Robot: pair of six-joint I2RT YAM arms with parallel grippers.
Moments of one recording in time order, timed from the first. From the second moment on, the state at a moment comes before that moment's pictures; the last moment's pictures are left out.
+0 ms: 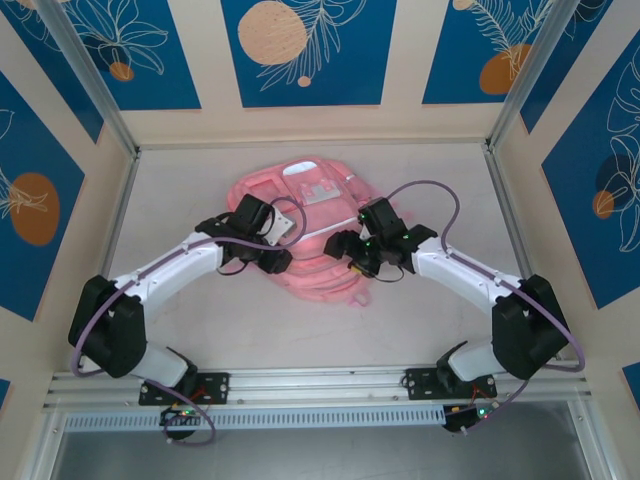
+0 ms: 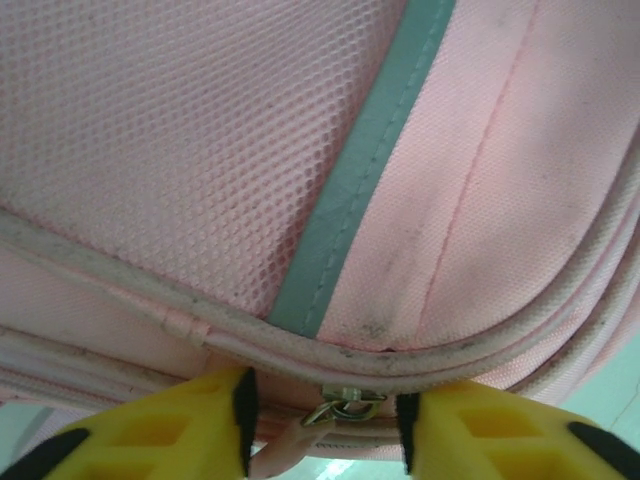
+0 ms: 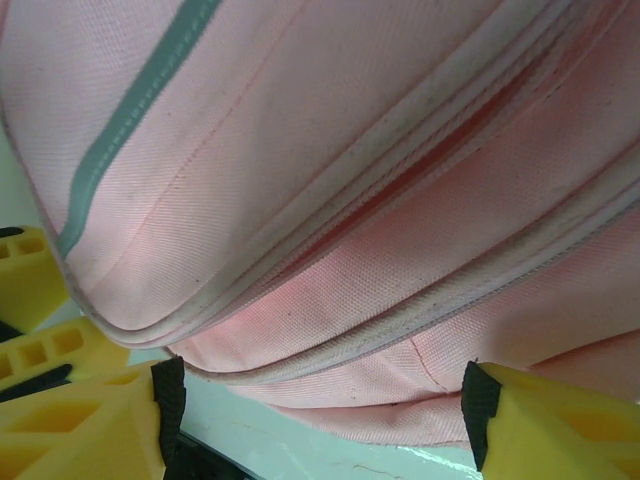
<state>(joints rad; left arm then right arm) -0.57 1.46 1.05 -0.65 0.19 0.05 0.60 1.41 0.95 -0.49 -0.33 0.97</state>
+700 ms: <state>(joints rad) -0.57 1.38 0.98 -0.63 0.21 -0.06 0.68 1.53 0.98 -0.44 -0.35 1.01</state>
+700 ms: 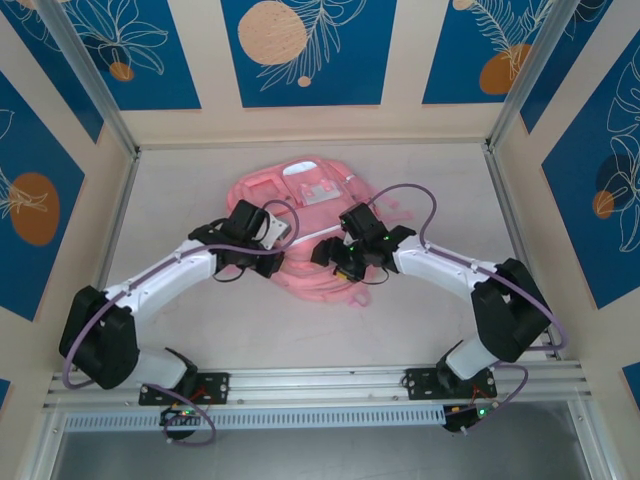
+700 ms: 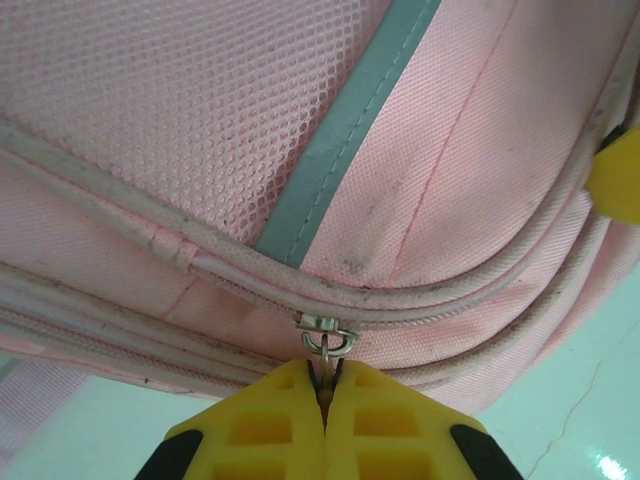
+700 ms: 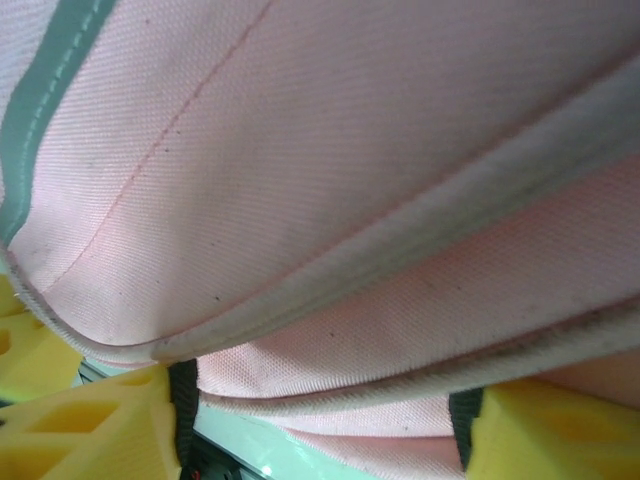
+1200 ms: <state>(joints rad) -0.72 1.33 0.87 -0.50 0.14 -0.27 0.69 1.61 0.98 -0.38 -0.42 1.06</state>
